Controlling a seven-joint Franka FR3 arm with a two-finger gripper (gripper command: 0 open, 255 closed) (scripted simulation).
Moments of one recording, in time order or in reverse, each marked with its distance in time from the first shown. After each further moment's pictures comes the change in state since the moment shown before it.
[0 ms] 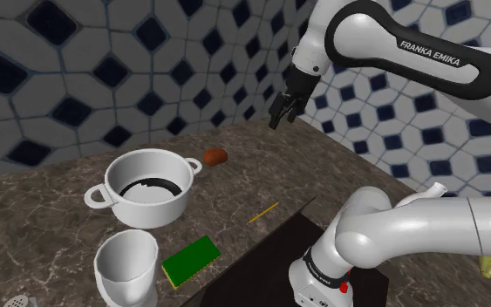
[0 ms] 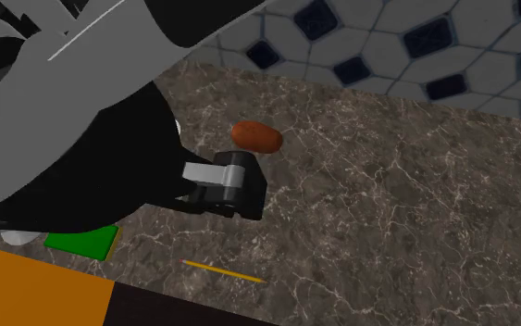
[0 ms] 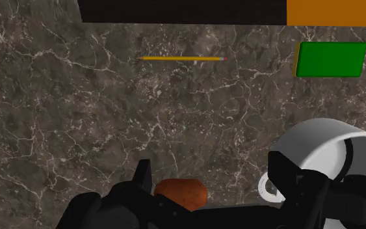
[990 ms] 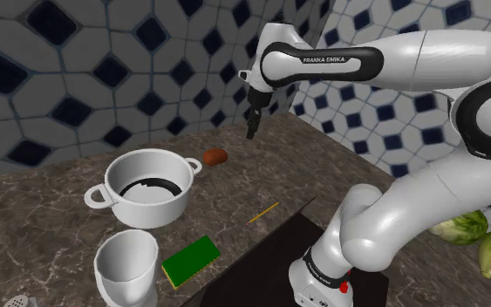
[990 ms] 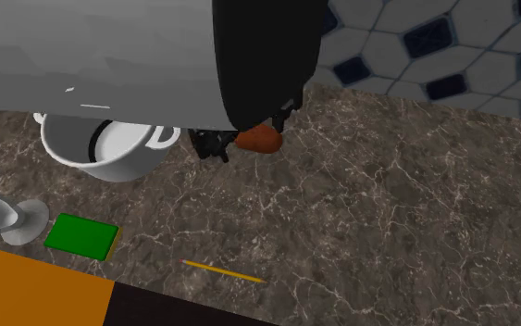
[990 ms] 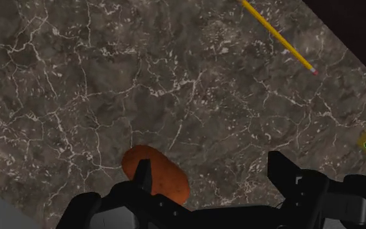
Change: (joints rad) arm 0.172 0.435 -0.248 0.078 -0.095 0.288 -0.734
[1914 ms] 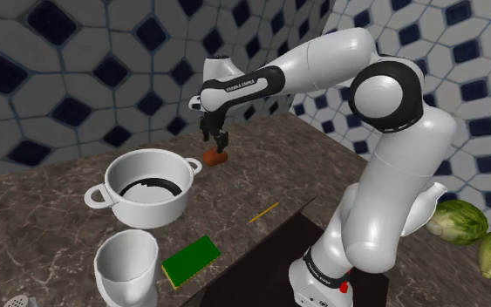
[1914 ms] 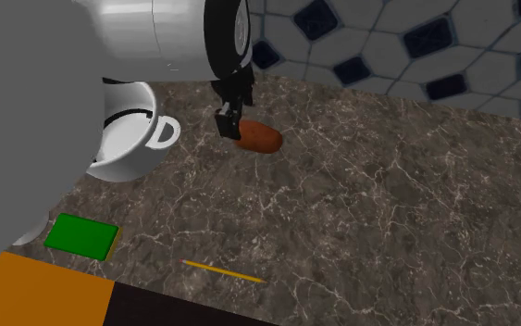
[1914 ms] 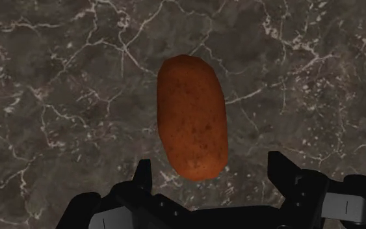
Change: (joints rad) arm 0.090 0.522 -0.017 0.223 0.079 0.230 -0.725
